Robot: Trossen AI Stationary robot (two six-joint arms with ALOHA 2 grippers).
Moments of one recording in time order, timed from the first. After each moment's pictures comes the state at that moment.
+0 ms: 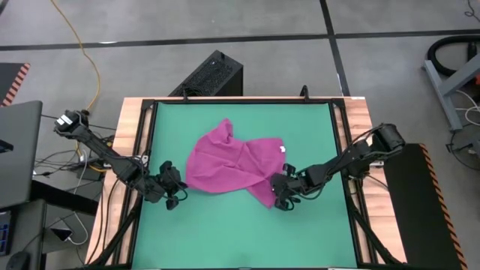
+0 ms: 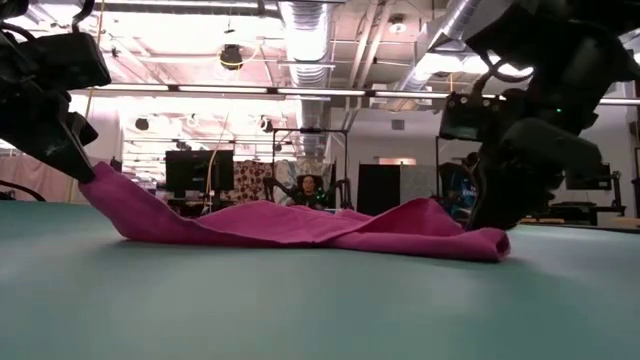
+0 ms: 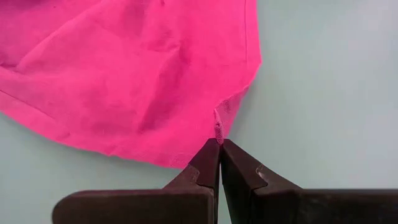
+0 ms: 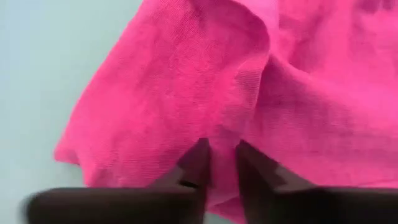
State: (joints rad) left arm -0.62 0.88 0.35 -0.32 -0.50 -0.82; right arm 0.34 1.57 0.68 -0.14 0.28 0.56
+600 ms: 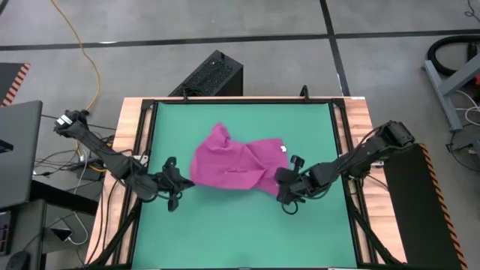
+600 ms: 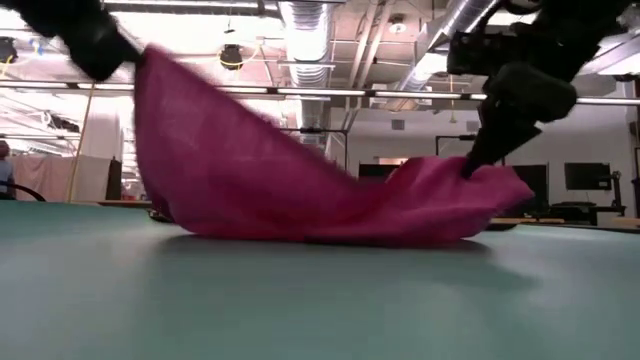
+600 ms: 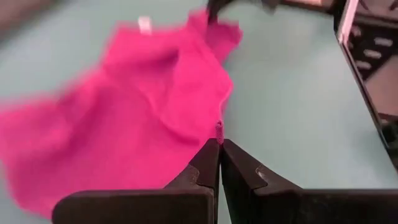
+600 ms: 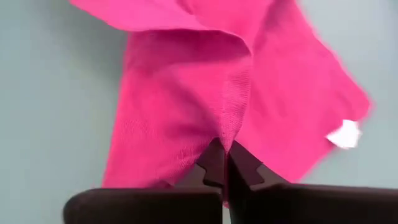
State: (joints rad) left arm -0.62 0.88 0.58 -0.25 -0.65 -0.52; right arm 0.40 1.46 0.88 -0.60 0.56 0.65
